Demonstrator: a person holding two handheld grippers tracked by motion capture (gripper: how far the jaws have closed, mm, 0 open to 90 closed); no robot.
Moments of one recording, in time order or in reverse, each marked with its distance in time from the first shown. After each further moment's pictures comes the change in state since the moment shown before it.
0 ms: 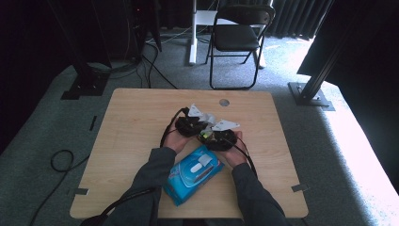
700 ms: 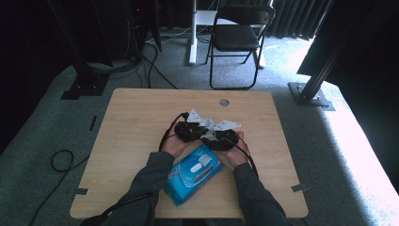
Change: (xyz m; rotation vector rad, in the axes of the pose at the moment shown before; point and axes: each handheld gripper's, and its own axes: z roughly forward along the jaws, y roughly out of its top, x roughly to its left) left arm -0.002 -0.013 -0.006 -0.012 -0.027 0.006; right arm -0.004 -0.003 -0.001 0.008 -0.015 0.013
